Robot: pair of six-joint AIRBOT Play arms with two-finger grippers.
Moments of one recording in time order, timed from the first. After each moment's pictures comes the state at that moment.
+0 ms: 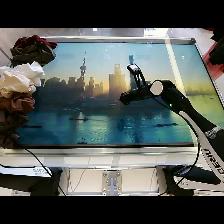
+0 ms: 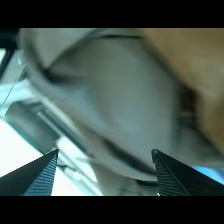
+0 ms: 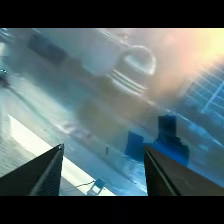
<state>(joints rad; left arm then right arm) 0.66 -1.55 1.60 1.97 -1.34 -1.58 0.41 -1.37 1.22 -1.18 0.87 1.31</state>
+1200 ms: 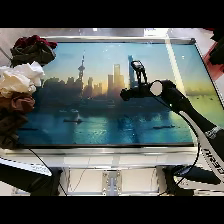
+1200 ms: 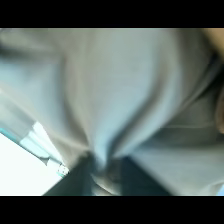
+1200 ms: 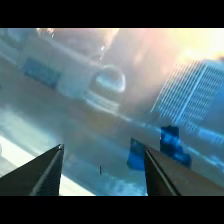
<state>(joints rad) 0.72 -1.74 1.60 1.94 -1.40 -1.53 0.41 -1.37 1.22 -1.22 0.78 1.42</state>
